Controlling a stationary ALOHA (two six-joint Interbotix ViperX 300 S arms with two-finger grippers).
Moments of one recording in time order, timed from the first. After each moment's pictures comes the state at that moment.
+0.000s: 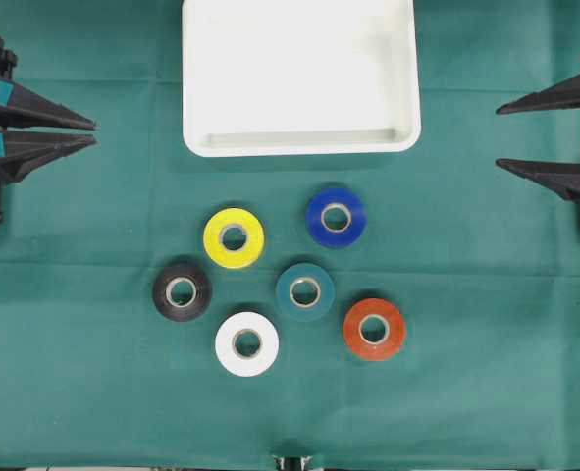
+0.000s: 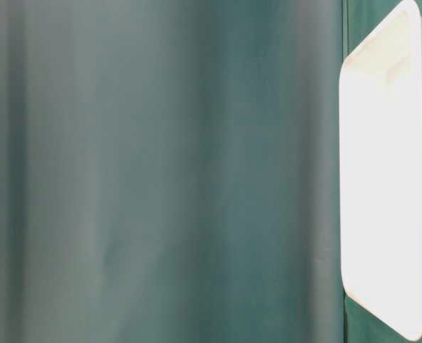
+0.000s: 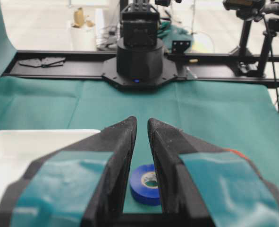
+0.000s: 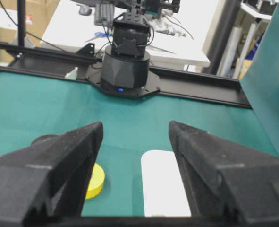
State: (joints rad) left arm 0.00 -0.97 1.18 0.00 -0.29 0.00; right arm 0.00 -0.97 1.19 0.00 -0.29 0.00
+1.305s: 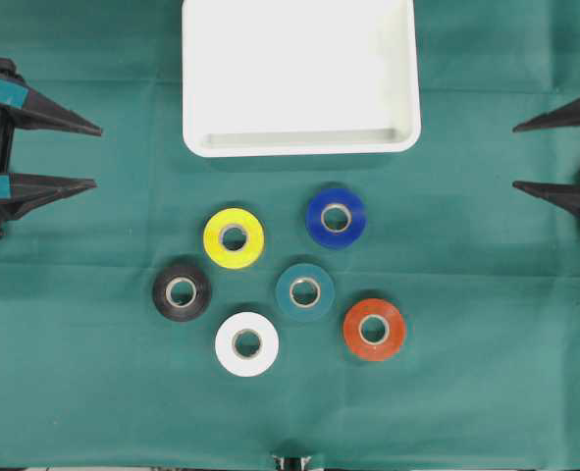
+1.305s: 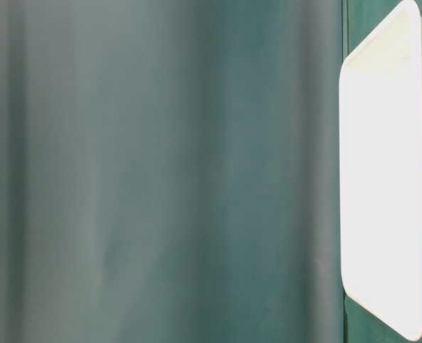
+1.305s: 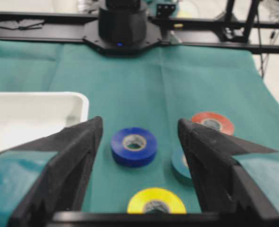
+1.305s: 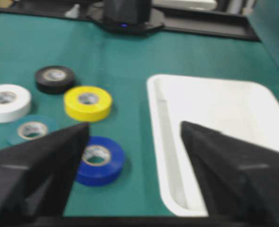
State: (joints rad) left arm -0.05 -0.98 1.23 -0.02 -0.23 -0.02; right arm -0.05 -1.16 1.43 -0.03 -0.23 0.07
